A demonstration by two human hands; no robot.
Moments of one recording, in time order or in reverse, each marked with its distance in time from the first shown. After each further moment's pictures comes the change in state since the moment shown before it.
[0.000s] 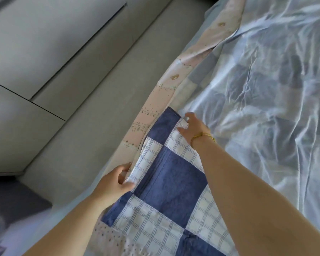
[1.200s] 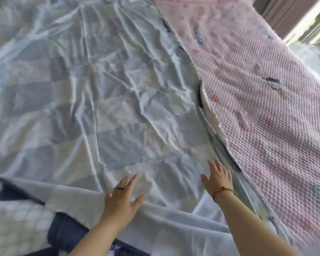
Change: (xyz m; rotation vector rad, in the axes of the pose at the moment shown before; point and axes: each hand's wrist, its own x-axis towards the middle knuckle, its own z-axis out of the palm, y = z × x) left_hand -0.178 0.248 0.414 0.726 -0.174 0.763; right_hand -0.379 0.549 -0.038 0.180 0.260 0.751
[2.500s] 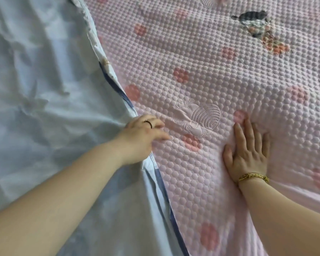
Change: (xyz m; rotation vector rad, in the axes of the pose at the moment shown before) left_hand 0.335 0.320 0.080 0.409 -0.324 0.537; right_hand 0.290 0.261 -0.027 0.060 0.648 -0.036
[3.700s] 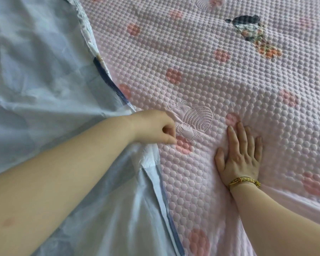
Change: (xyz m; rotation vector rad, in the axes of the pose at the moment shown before) left_hand 0.043 0.027 -0.024 -0.120 -0.211 -0.001; right_hand -0.001 0.005 0.011 0.024 0.151 -0.038
